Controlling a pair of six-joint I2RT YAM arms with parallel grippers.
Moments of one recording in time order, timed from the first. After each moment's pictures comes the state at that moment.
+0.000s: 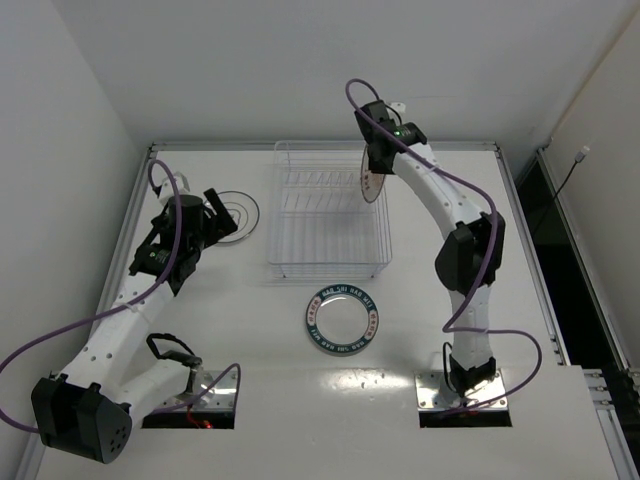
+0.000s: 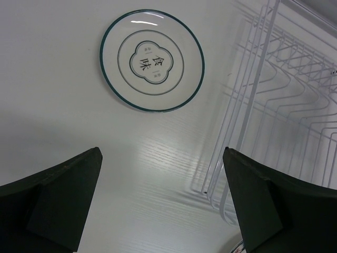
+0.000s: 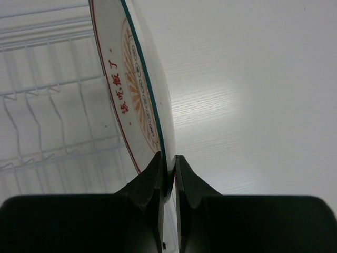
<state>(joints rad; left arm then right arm) -0.22 0.99 0.88 -0.44 -0.35 -0.59 0.40 2.11 2.09 -0.92 0.55 0.42</state>
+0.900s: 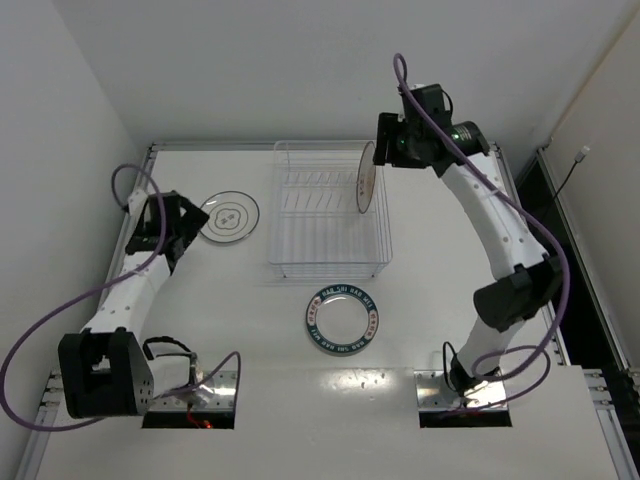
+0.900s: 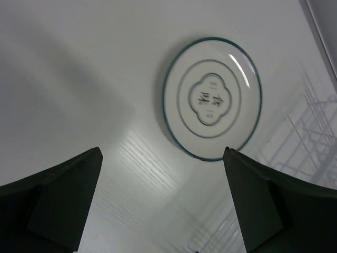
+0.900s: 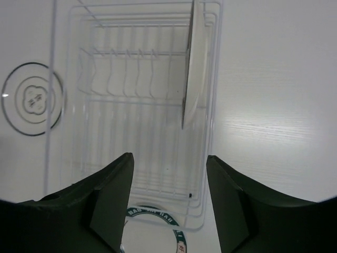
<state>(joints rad) 0.01 1.19 0.87 -0.39 -0.34 -0.82 0.37 1.79 1.99 -0.93 0.14 0.33</state>
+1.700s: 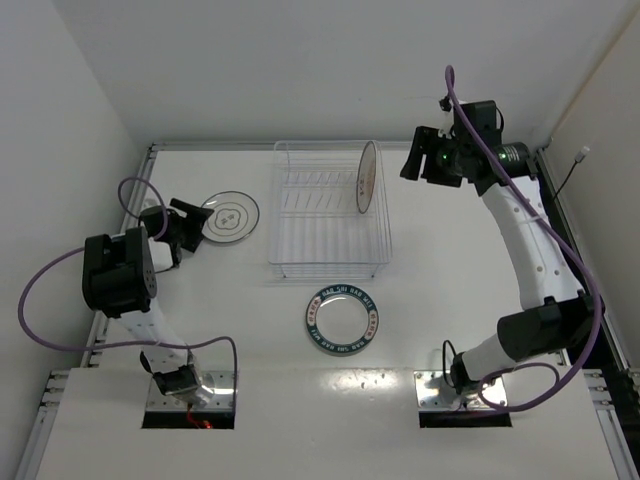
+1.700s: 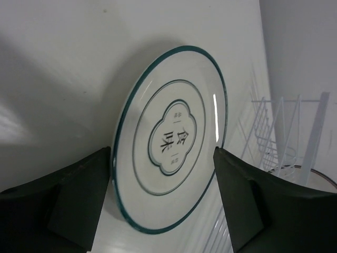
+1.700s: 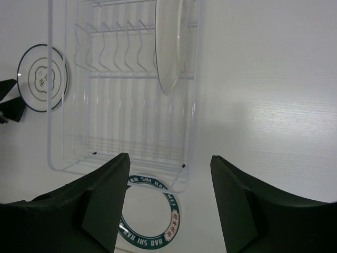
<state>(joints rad) 0.28 1.80 0.71 0.56 0.28 -0.98 0.18 1.53 1.73 -0.91 -0.09 0.30</state>
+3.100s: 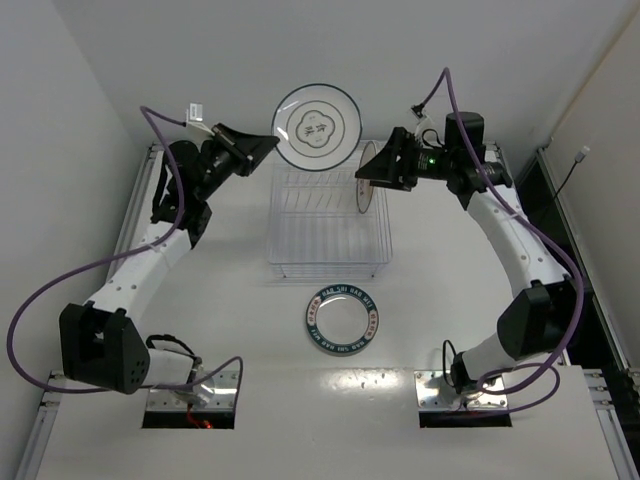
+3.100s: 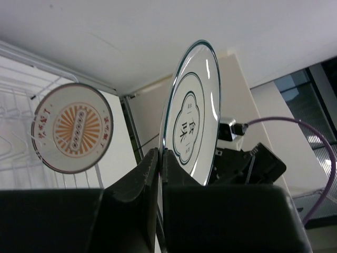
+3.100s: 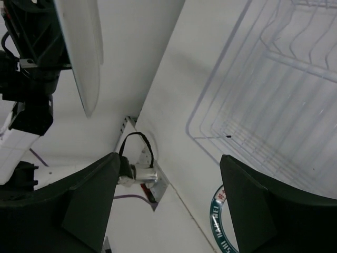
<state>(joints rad) -0.19 1.34 1.12 0.35 0.36 -1.17 0.17 1.53 1.44 -0.38 -0.86 0.55</state>
